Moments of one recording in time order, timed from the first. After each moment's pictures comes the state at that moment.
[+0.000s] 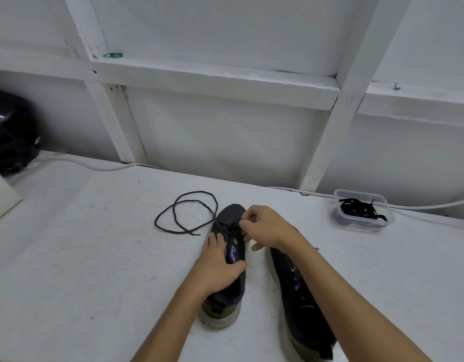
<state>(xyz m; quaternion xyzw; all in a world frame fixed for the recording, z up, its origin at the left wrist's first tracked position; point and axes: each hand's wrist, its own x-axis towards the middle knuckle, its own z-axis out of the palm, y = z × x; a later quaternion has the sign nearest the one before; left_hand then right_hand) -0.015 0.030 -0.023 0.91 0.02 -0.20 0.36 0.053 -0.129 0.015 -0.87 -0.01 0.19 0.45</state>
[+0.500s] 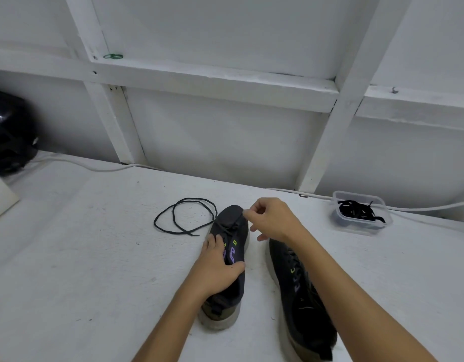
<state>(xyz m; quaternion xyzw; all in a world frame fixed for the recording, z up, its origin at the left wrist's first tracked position) -0.016 0.032 -0.025 0.91 0.03 -0.20 0.37 0.058 -0.138 0.029 -0.87 0.02 0.12 0.47</state>
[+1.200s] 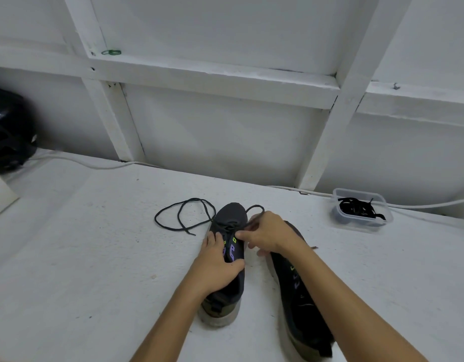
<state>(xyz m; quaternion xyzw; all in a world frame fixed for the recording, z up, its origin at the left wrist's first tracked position) -0.016 0.031 -0.021 0.91 0.03 -0.20 0.37 0.045 -0.133 0.010 -0.89 0.03 0.22 0.39</state>
